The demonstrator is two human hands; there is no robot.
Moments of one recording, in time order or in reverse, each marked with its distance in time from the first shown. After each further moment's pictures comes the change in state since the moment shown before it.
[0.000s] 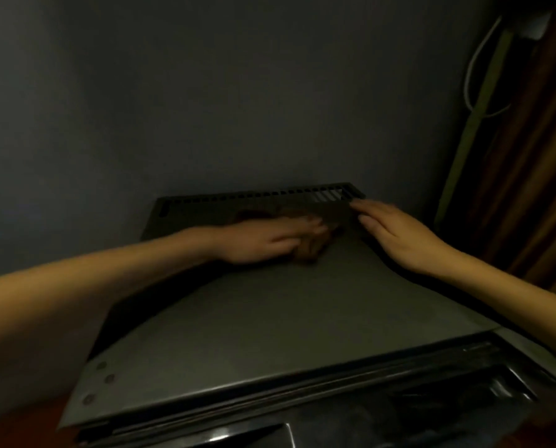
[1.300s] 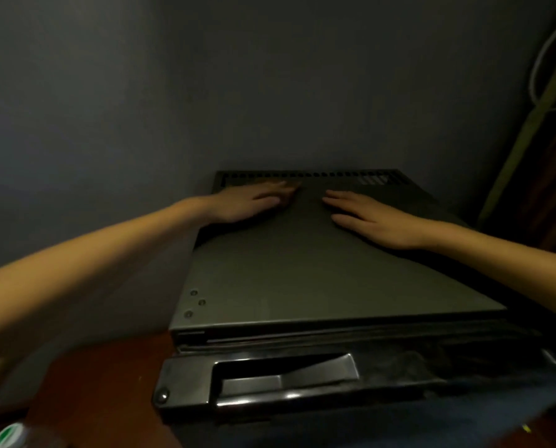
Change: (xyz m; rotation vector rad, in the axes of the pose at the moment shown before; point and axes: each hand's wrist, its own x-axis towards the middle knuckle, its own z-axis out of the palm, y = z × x) left_hand -0.115 -0.012 -0.021 0.092 -0.016 -0.352; right_hand 0.030 -0.072 0.035 0.010 -0.297 -0.273
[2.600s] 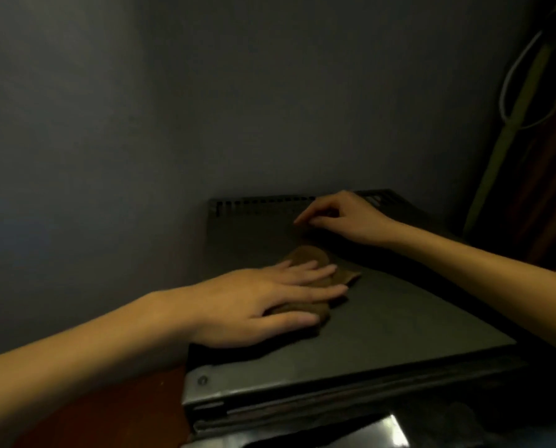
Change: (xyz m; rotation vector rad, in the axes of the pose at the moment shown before) left_hand -0.042 0.086 -0.004 -0.217 -0.058 0.219; right_hand 0.055 -0.032 -0.015 0.183 0.208 -0.049
